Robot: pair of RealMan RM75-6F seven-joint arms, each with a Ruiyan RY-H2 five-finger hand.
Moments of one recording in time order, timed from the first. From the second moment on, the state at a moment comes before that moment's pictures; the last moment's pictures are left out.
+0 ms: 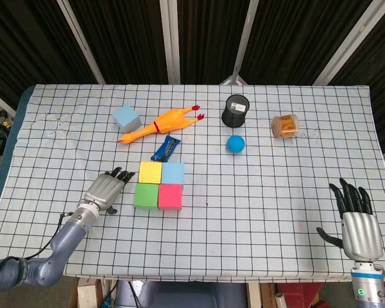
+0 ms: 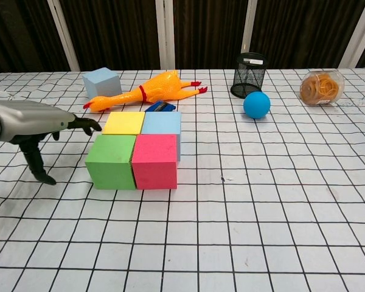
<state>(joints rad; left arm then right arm) -0.82 -1.34 -0.04 -1.78 0.76 0.96 0.76 0.05 -1.18 0.09 -1.81 -1.47 1.54 -0.26</state>
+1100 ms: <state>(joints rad) -0.93 -1.47 -0.03 -1.84 0.72 1.15 0.93 0.05 -1.16 0.10 -1.81 -1.45 1.54 -0.23</state>
